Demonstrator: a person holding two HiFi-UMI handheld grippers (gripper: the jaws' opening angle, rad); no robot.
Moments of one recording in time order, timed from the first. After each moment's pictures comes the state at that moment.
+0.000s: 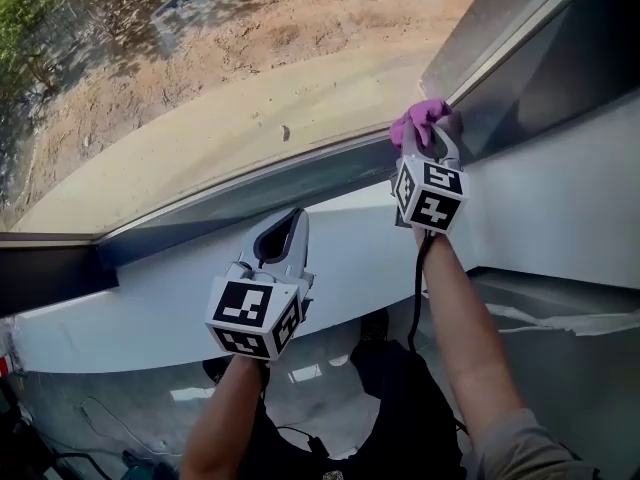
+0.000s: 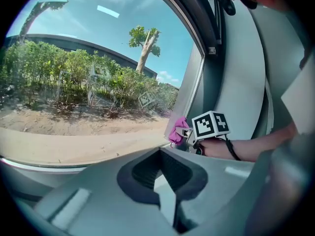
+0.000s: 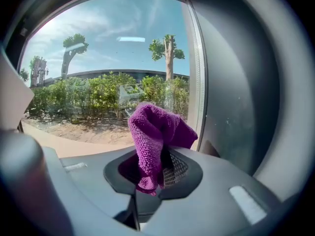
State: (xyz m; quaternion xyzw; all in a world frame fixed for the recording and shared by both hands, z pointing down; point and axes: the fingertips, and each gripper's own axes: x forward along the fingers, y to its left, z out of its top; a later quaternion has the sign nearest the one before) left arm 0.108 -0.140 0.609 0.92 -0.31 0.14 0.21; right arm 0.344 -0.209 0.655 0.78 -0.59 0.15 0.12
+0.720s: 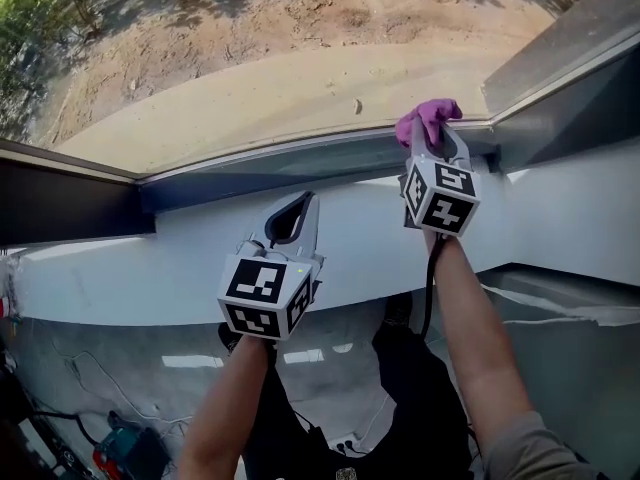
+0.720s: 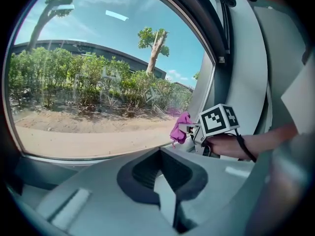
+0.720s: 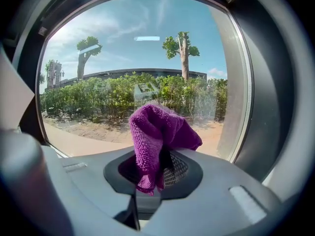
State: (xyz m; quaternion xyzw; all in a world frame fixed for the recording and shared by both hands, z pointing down) left arm -0.014 -0.140 0.607 0.89 -0.37 0.16 0.22; right arm 0.196 -0.220 0.640 0.73 -0.65 0.16 0.14
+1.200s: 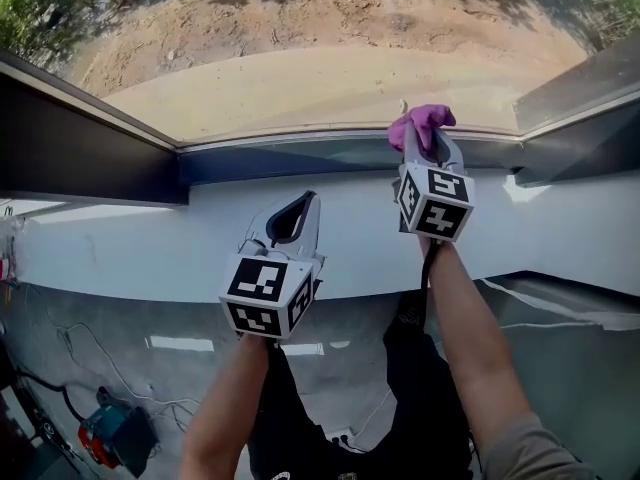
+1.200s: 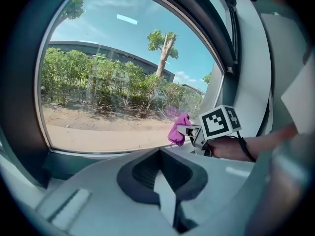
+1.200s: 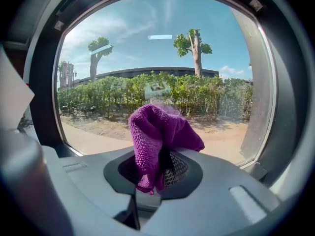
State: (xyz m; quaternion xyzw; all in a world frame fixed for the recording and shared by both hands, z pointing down) left arm -0.111 -0.135 0.600 0.87 -0.41 0.15 0.23; right arm 0.074 -0.230 0.636 0.68 -0.70 0.16 0.15
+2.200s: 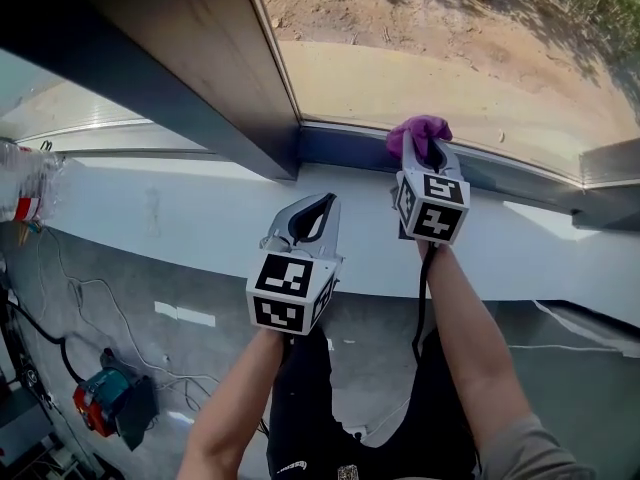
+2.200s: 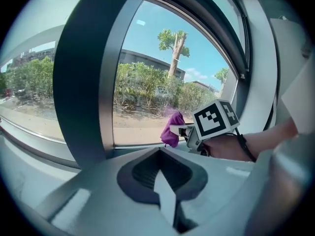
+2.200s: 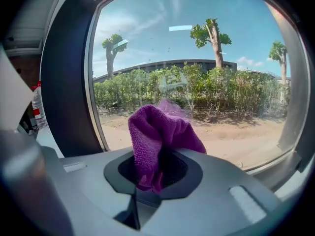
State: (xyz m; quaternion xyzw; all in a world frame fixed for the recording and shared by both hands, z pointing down) left arm -0.320 -0.131 0.605 0.83 -0.47 0.17 0.24; right arm -0.188 -0.251 0.656 0.60 -0.76 0.18 0.18
